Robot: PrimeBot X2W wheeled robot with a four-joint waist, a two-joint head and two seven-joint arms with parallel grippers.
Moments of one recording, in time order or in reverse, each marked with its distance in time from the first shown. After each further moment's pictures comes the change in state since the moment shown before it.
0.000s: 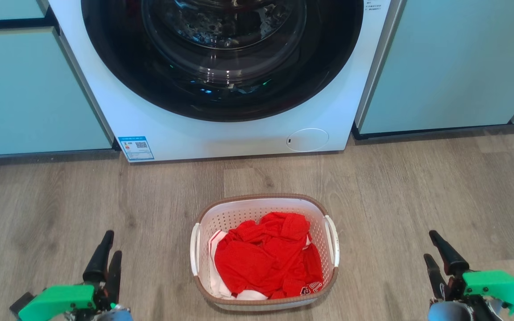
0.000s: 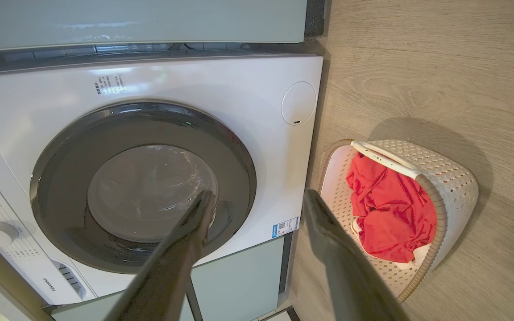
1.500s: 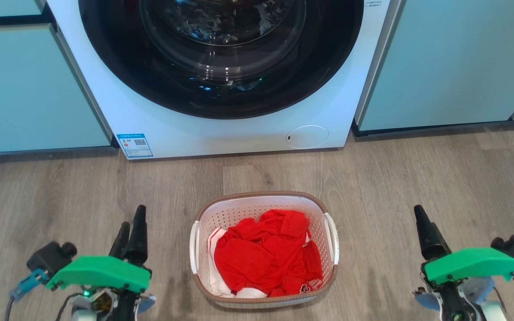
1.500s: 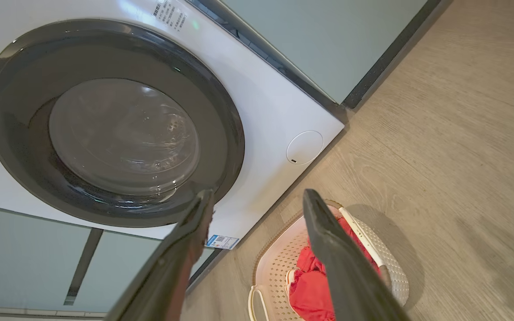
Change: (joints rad) left arm -0.001 0.003 -0.146 -0.193 0.652 0.111 -0.127; right arm 0.000 -0.001 0.104 -0.154 -0.556 0.000 -0.126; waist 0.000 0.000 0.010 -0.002
